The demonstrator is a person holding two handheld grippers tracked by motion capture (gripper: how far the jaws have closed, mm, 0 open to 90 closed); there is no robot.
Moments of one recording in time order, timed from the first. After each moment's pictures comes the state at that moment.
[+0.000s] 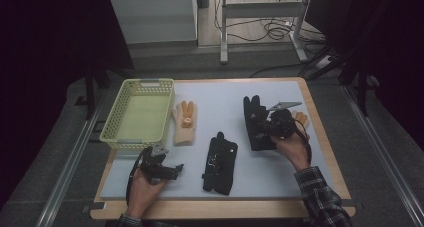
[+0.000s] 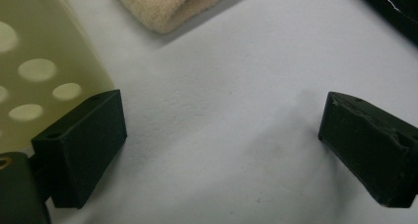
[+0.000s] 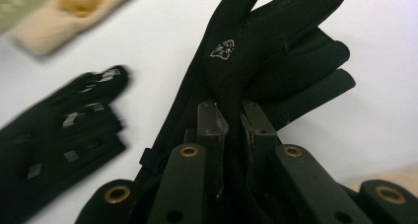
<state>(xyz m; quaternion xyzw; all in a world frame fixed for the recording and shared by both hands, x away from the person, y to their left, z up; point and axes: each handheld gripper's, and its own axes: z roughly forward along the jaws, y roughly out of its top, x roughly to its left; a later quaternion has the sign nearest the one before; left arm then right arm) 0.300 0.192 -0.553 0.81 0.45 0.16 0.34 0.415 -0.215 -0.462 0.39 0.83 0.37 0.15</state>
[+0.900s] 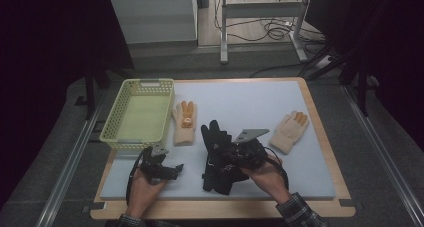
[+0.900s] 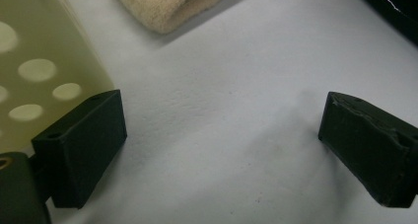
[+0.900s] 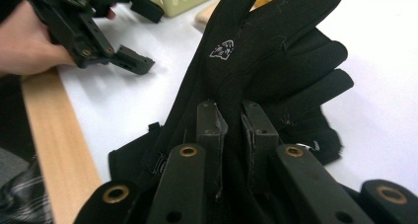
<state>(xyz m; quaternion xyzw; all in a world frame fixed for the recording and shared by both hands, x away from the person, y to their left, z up) 0.300 0.192 -0.553 0.81 0.45 0.16 0.35 0.318 -0.124 -0.460 0.27 0.87 0.40 0.08</state>
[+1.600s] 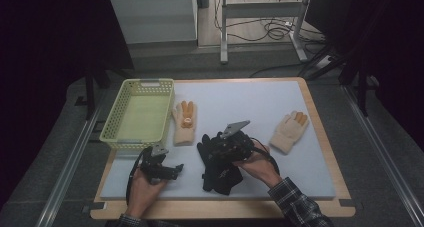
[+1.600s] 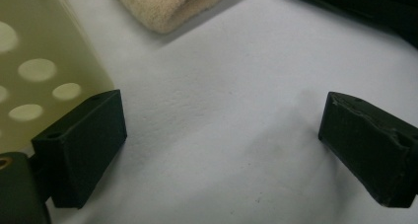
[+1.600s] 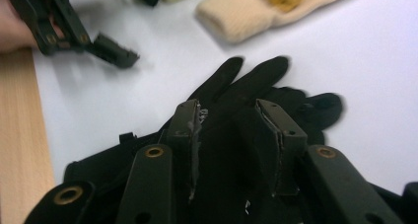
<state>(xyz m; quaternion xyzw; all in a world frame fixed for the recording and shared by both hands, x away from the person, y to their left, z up) 0.300 0.192 -0.553 0.81 0.45 0.16 0.34 0.355 -0.094 -0.478 0.20 0.91 0.36 0.07</state>
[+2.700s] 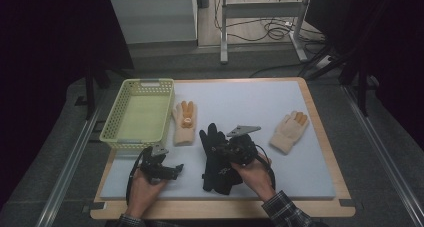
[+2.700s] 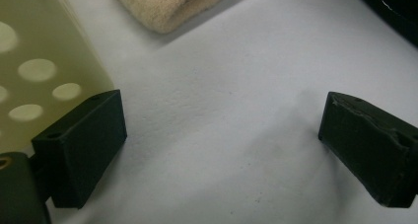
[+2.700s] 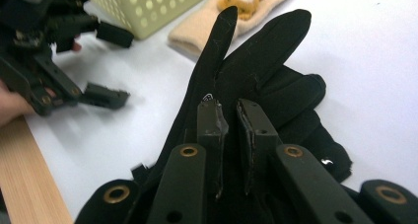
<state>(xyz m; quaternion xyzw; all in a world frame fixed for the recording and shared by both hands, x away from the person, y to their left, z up) 0.300 0.192 -0.554 0.81 0.45 0.16 0.35 0.329 -0.101 -0.469 0.35 0.84 0.41 0.09</state>
